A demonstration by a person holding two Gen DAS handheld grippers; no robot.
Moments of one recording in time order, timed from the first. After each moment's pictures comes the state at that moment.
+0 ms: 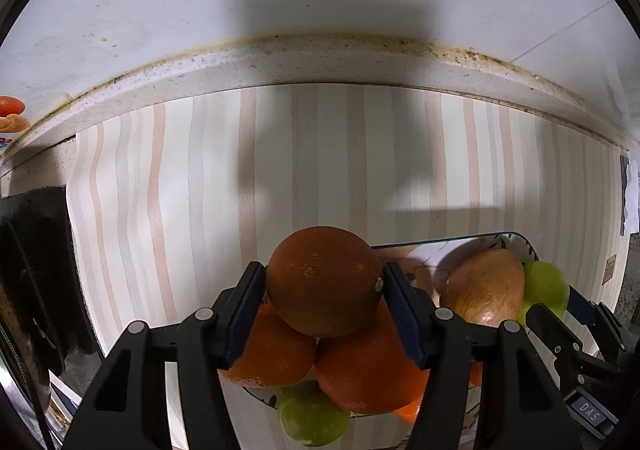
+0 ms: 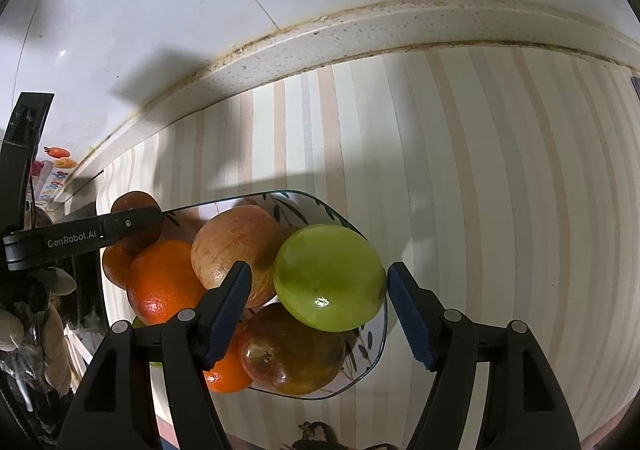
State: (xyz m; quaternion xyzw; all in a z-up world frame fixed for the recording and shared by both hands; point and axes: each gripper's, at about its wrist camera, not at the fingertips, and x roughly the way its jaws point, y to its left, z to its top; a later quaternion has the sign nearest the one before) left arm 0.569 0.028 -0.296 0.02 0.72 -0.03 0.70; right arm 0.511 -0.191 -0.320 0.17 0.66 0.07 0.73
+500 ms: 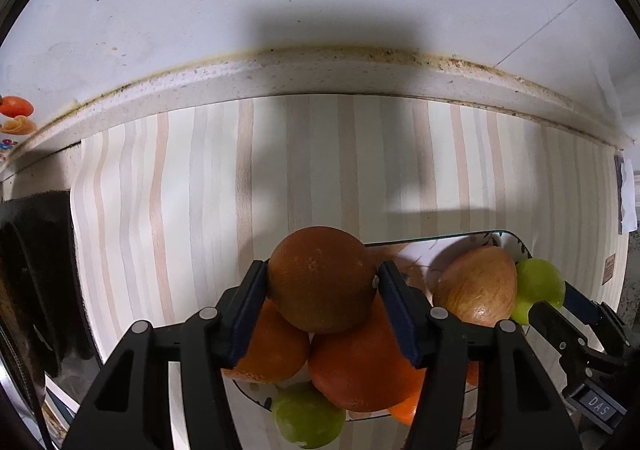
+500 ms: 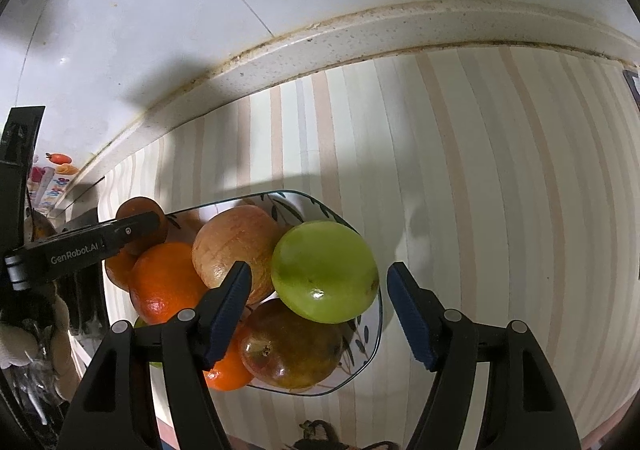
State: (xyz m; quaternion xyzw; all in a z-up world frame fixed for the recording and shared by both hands) left arm 0.548 0.029 -0.287 0.02 0.69 -0.04 0.72; right arm 0.505 -0.195 -0.314 0.17 0.65 0.06 0.74
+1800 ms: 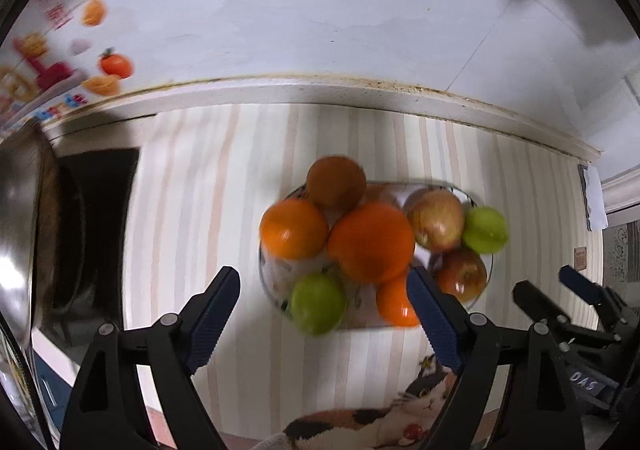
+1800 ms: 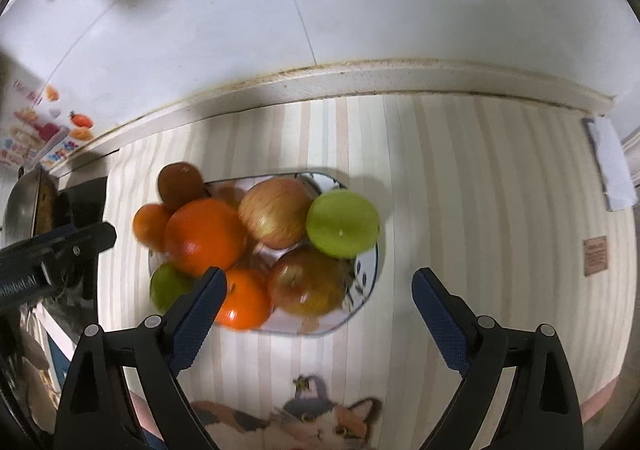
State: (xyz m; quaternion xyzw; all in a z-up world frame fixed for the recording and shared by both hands) left arm 0.445 0.052 -0.183 -0.02 0.62 -0.01 0.79; right arm 0.441 -0.169 -0.230 0.08 0.61 0.06 0.79
